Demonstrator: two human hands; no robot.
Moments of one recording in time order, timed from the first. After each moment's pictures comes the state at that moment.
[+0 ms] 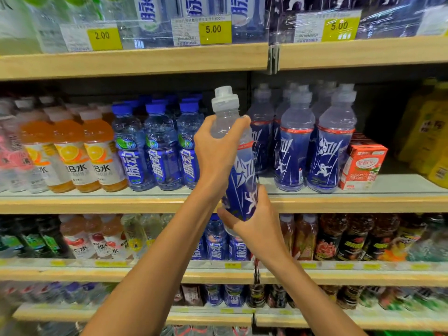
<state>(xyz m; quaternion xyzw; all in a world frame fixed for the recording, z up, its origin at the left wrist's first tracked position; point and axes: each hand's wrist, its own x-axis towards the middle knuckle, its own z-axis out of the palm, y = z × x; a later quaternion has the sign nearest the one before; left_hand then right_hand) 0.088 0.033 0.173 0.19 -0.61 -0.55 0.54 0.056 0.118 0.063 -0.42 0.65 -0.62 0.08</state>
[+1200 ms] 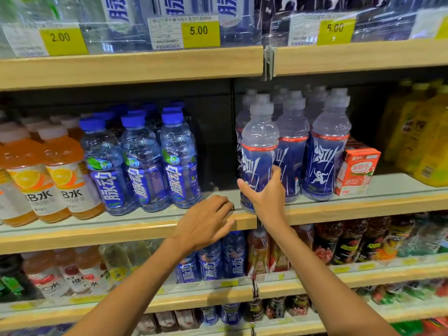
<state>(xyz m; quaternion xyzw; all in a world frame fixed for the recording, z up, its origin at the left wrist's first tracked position) 0.081 -0.074 0.033 -0.05 -0.96 0.11 0.27 -0.038 0.052 0.060 -0.32 0.70 -0.63 -0.10</state>
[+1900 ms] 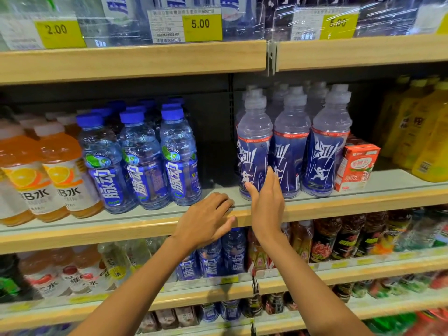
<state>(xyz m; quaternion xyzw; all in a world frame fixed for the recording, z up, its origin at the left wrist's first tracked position) 0.087 -0.069 0.036 -0.03 -0.96 0.09 0.27 -0.017 0.044 0.041 -0.26 0.81 -0.48 -0.22</state>
